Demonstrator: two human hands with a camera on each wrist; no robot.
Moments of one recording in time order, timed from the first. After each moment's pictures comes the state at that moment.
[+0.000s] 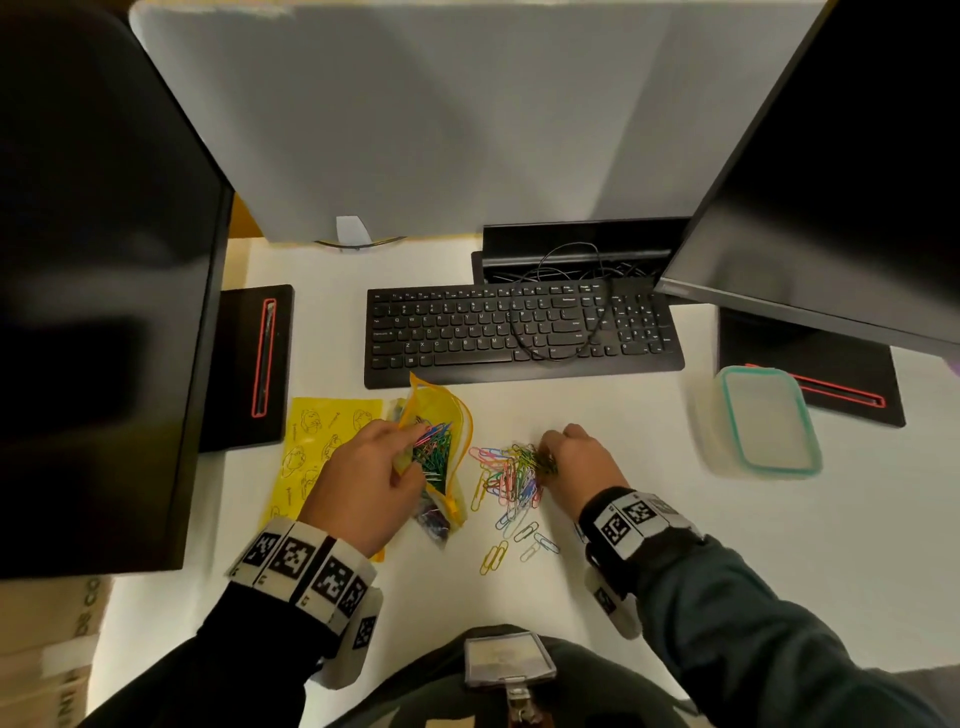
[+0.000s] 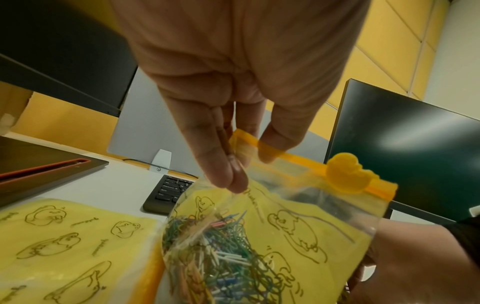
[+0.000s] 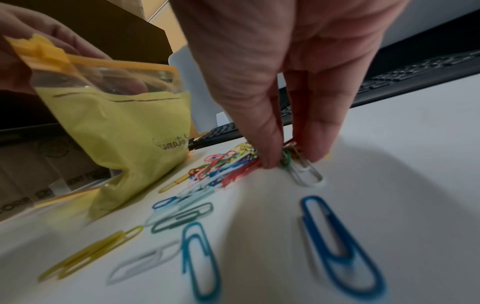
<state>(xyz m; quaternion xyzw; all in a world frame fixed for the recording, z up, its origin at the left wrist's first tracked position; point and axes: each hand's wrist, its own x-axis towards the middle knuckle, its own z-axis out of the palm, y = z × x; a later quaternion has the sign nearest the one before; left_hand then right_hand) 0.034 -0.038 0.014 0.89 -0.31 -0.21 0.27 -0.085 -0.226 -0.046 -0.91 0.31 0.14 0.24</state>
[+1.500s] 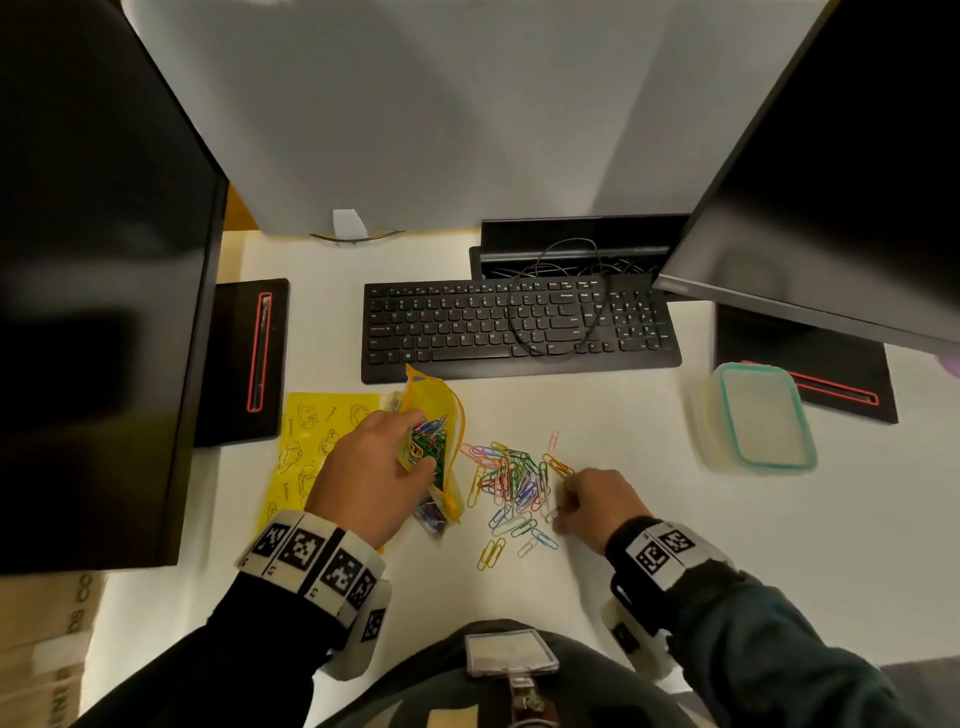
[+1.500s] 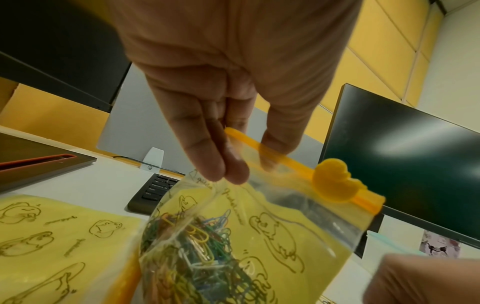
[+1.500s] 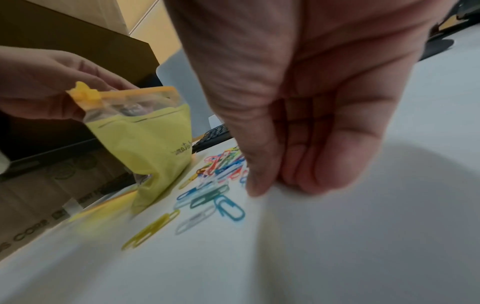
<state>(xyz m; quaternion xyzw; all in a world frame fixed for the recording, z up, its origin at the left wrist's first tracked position) 0.031 -0.044 0.016 0.89 -0.29 -0.21 0.27 -0.119 -0.223 -0.040 -0.86 0.34 0.26 0.27</state>
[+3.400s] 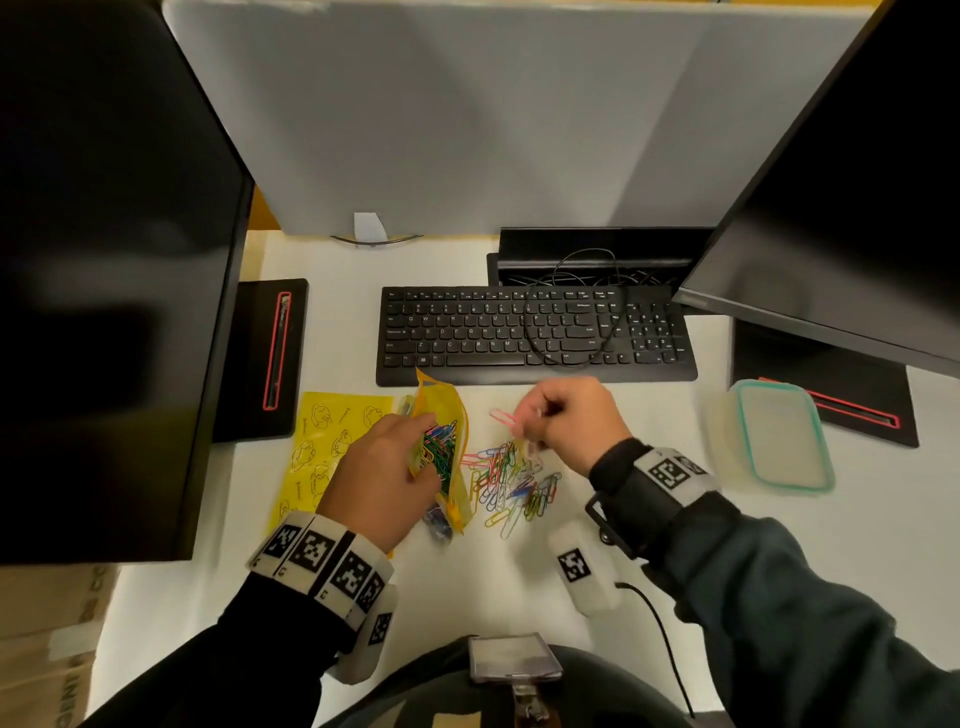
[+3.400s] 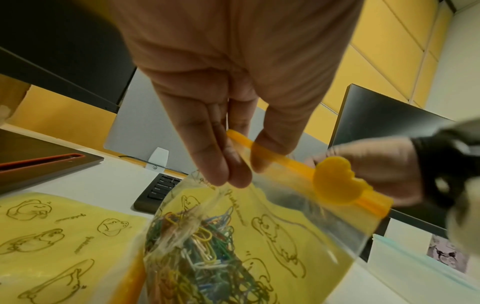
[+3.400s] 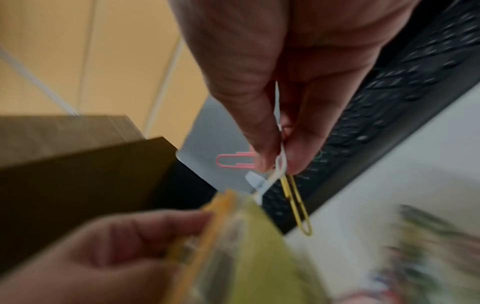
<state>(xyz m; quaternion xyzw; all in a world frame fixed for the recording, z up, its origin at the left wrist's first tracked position) 0.034 -0.042 0.015 0.89 -0.28 -0.22 0.28 -0.049 -0.227 0.015 -0.79 0.32 0.00 0.52</state>
